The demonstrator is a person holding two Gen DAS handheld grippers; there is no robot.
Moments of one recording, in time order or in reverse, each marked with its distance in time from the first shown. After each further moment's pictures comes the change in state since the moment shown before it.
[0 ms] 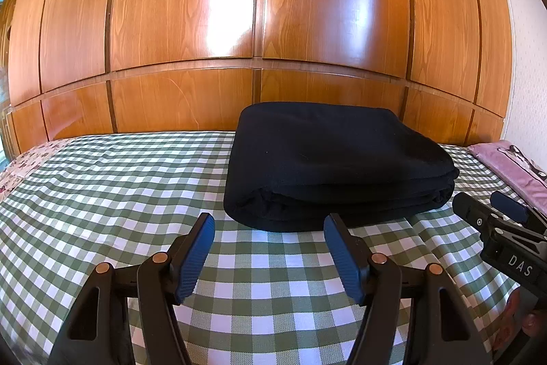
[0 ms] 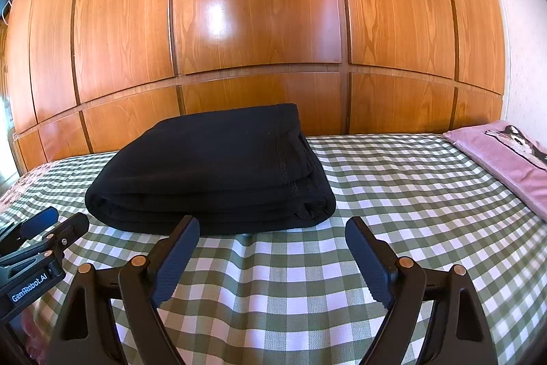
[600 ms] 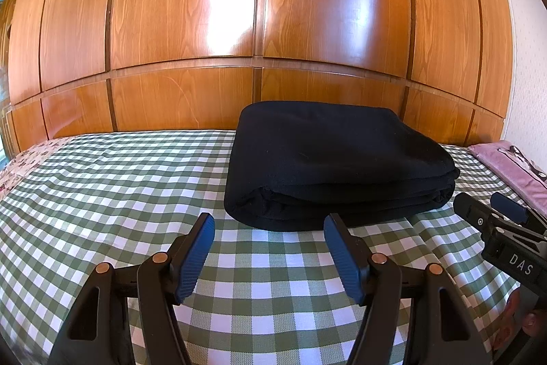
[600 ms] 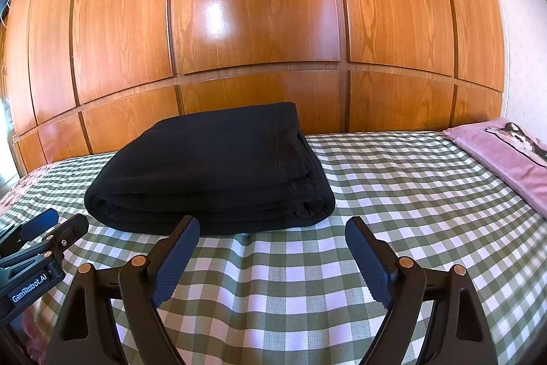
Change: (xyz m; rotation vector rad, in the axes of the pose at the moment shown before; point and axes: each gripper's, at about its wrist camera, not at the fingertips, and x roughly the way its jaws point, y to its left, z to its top) left arm 0.002 0.001 -0.001 -0.003 0.004 0.000; right arm 0.000 0.000 -0.001 0.011 0.004 -0.003
